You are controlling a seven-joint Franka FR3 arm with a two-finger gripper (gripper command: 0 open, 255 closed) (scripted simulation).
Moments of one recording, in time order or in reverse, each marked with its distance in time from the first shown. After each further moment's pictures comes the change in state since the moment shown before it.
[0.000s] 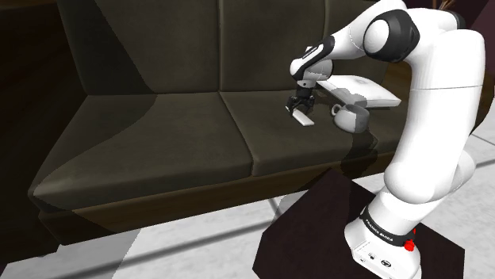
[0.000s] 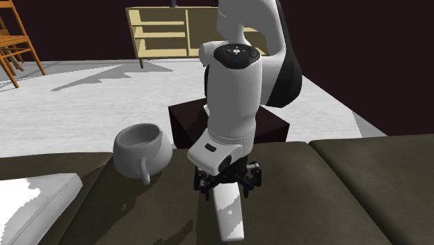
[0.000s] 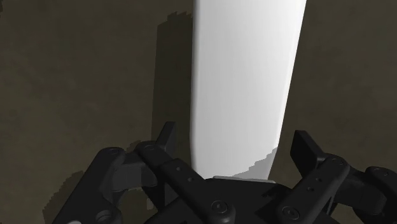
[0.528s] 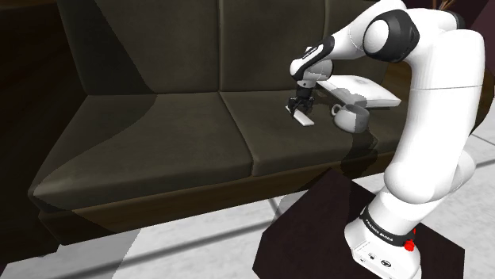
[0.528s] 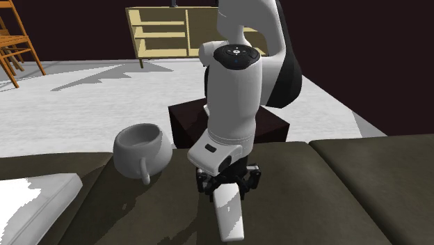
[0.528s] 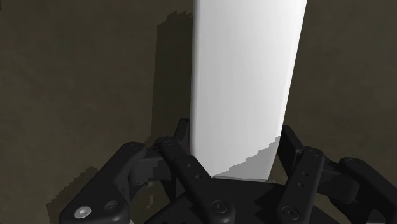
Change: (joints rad) arm 0.000 0.002 0.000 0.000 0.001 0.002 0.000
